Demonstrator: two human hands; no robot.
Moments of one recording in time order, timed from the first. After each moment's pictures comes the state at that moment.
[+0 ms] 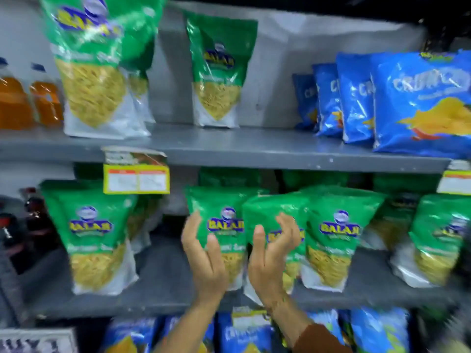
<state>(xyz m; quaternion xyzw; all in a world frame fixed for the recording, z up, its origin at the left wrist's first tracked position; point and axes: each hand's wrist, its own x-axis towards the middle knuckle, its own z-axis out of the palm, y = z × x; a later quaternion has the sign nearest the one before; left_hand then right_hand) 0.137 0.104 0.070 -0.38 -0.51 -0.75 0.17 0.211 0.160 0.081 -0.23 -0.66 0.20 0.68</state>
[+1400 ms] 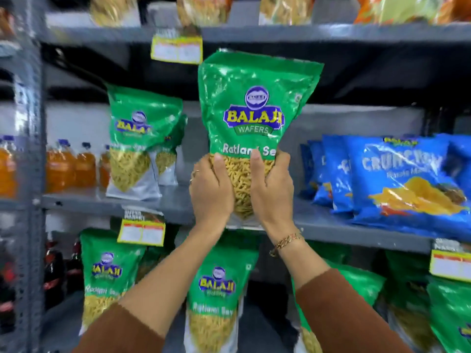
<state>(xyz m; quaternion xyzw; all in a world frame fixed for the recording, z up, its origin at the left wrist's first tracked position) 0.184 0.125 0.313 -0.32 -0.56 -0.69 0.32 0.265 0.170 0.320 -0.08 -0.71 0.26 0.65</state>
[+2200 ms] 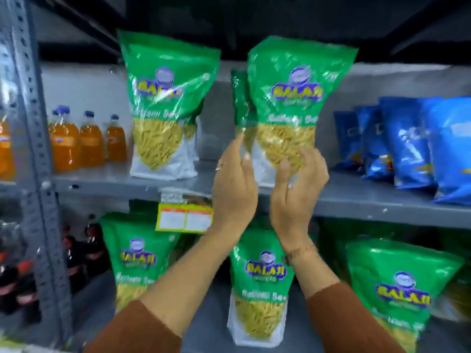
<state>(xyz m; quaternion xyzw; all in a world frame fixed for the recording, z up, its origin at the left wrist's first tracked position) 0.084 0.103 0.269 -0.46 -0.54 -0.64 0.29 0.147 0.168 0.251 -0.12 -0.63 0.14 0.76</state>
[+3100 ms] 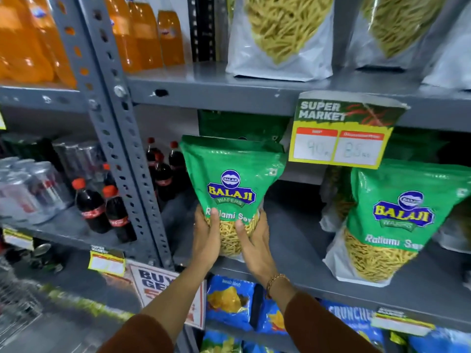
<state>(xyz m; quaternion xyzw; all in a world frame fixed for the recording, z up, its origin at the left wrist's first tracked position) -0.125 -0.038 -0.007 -0.22 -0.74 -0.64 -0.04 -0.045 0.043 -0.019 -0.21 -0.78 0.50 0.32</state>
